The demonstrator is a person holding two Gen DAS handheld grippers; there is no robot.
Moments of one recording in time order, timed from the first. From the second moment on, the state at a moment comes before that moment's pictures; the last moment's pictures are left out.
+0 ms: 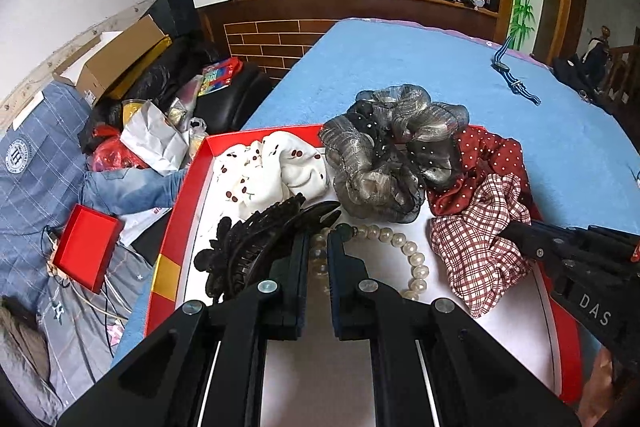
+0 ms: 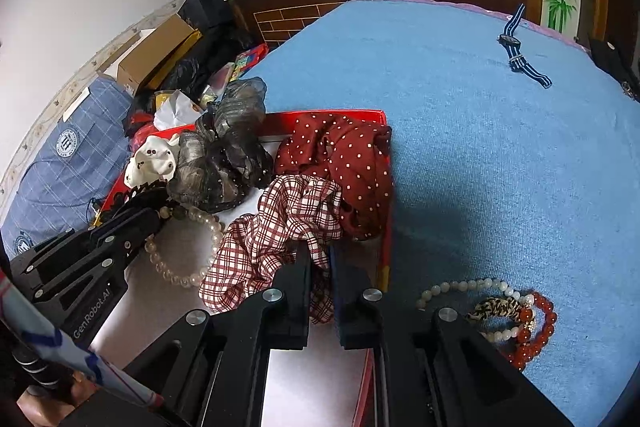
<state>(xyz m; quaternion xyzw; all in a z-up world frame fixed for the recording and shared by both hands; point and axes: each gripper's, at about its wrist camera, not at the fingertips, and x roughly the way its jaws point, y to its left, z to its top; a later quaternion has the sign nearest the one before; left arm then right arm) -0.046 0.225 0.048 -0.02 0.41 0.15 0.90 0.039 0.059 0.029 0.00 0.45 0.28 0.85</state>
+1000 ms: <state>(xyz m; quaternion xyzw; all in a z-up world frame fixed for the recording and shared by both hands) -0.065 0.201 0.087 -0.02 0.37 0.13 0.92 0.020 -0.059 0.082 0.09 0.41 0.27 0.87</state>
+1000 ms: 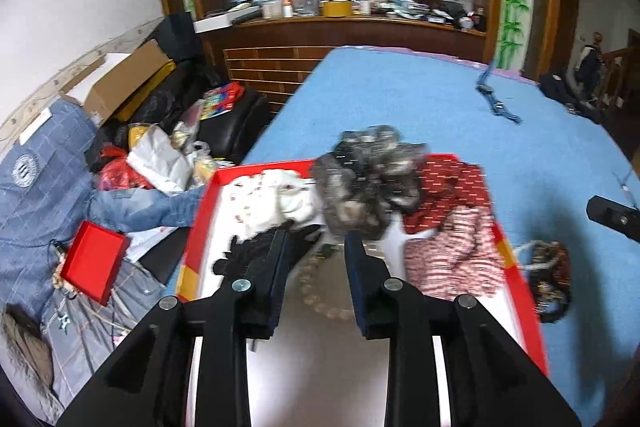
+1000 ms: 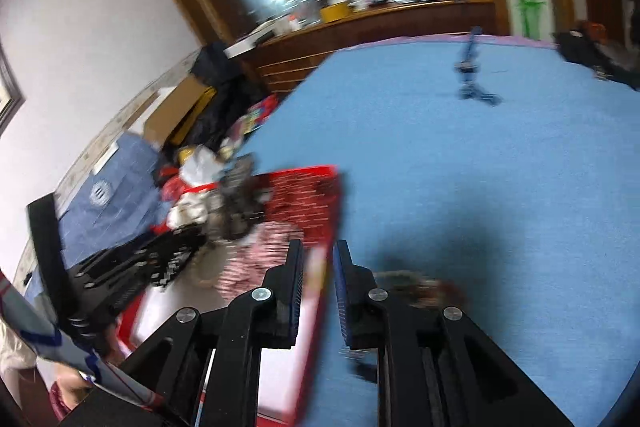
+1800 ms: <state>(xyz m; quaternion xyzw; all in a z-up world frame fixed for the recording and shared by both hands) -0.043 0.114 0.082 -0.01 0.44 -0.04 0.90 0.051 -0.053 0.016 -0.07 0.49 0.17 0.85</state>
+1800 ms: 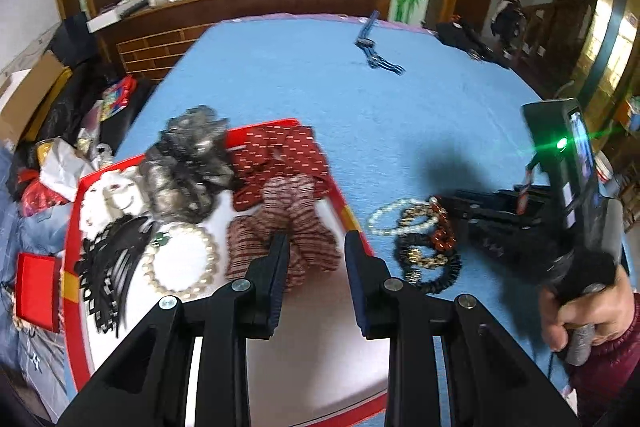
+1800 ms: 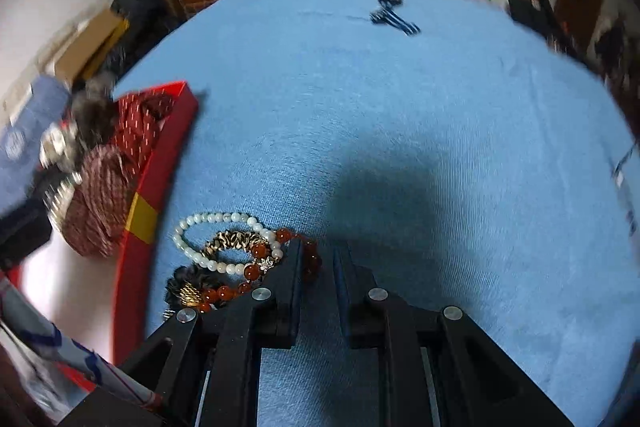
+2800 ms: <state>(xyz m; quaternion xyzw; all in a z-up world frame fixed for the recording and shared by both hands) 0.076 0.035 0.021 0.13 0.58 -0.12 0.80 0.073 -0.155 0.015 0.08 0.50 0.12 0.86</state>
